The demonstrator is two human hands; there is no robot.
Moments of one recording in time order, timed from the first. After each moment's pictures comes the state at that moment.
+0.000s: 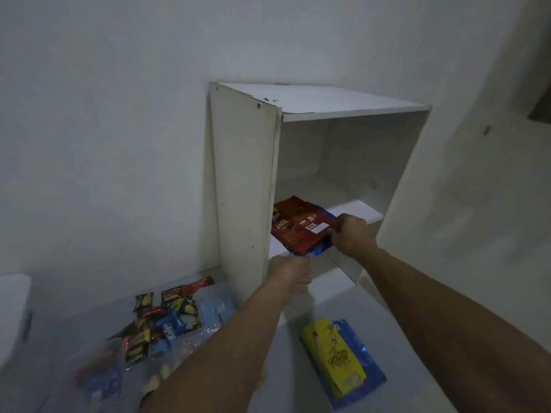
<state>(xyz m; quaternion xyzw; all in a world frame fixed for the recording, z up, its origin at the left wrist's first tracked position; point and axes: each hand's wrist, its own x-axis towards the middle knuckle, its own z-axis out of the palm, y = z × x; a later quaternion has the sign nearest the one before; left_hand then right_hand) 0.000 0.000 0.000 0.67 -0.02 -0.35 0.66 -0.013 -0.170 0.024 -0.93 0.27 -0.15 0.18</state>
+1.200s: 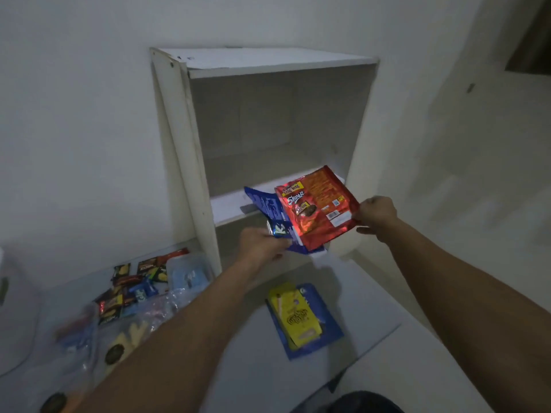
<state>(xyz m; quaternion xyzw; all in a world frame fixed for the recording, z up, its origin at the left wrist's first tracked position) -0.069 -0.041 -0.008 0.73 -0.09 -0.20 0.65 -0.129 -0.278 0.019 -0.74 0.41 -0.19 0.50</state>
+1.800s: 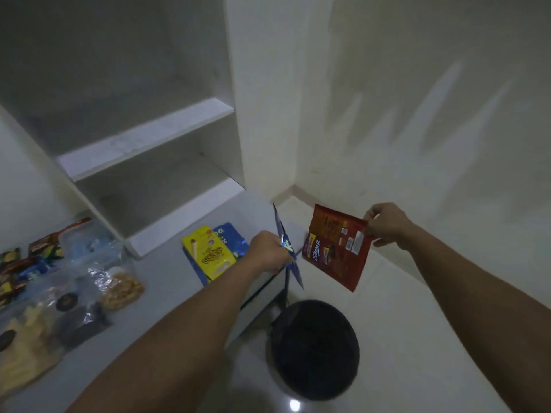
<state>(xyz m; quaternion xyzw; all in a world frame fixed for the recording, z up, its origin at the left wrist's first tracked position) -0.239 -0.174 -0.117 0.83 -0.24 -0.37 0.34 -0.396 -0.383 -0.087 -0.76 0.51 -0.04 0.41</state>
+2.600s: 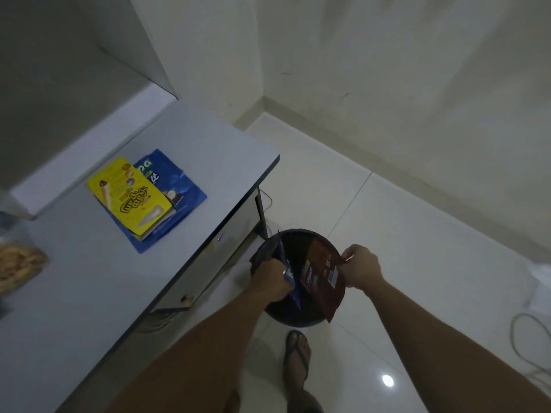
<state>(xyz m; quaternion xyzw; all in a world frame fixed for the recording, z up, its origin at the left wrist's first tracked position) -0.338 -0.177 -0.357 0.81 -0.34 -0.45 0.14 -0.490 -0.311 -0.365 -0.66 0.62 0.08 0.41</state>
